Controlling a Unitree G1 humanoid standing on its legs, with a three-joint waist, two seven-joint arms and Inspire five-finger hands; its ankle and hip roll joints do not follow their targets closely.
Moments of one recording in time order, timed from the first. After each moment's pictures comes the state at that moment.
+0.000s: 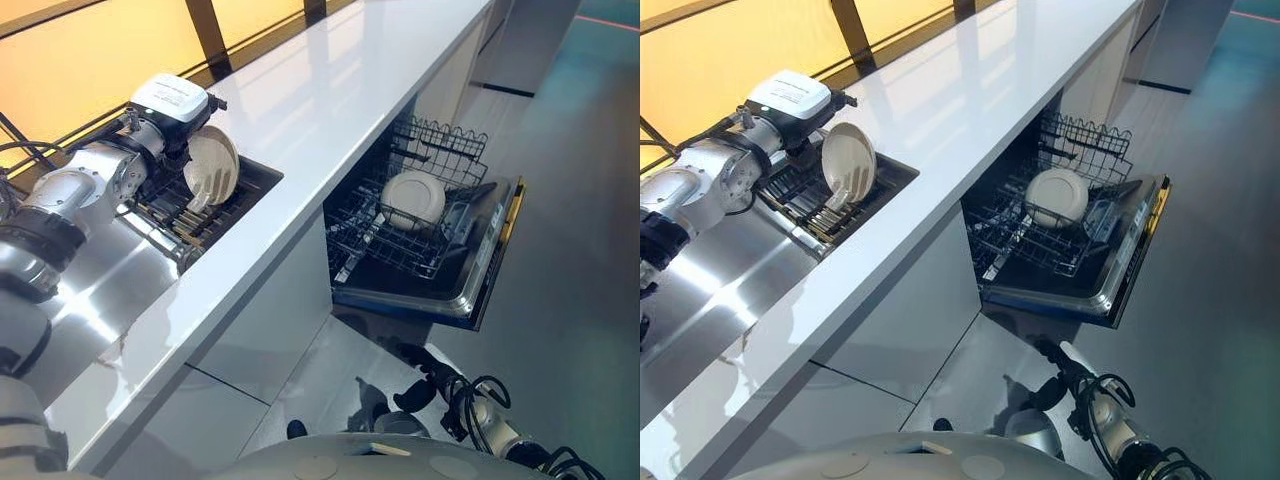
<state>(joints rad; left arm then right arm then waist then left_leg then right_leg) -1.05 1.03 -0.87 0.60 0.52 -0.04 0.04 0.01 -0.43 0.45 0.82 -0.23 -0.11 -0.01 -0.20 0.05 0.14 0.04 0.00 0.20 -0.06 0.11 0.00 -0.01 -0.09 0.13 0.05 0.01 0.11</state>
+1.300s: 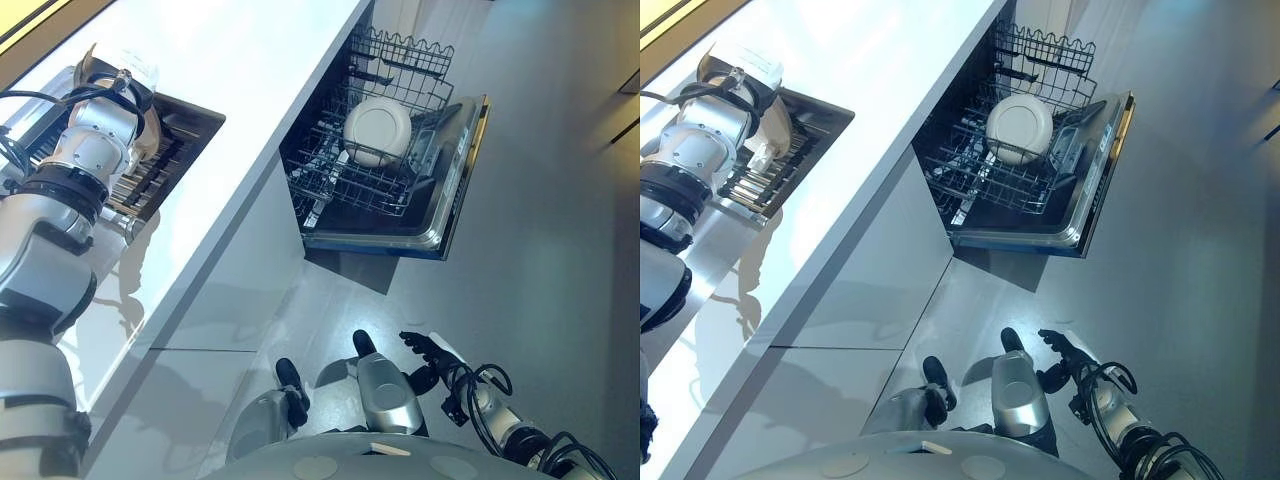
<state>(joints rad) -1.25 0.89 -0.91 0.90 1.10 0.15 -0.26 -0.01 -0.45 0.49 0.83 -0.16 -0.08 -0.03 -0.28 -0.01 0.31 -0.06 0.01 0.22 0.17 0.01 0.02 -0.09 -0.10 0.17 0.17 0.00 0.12</state>
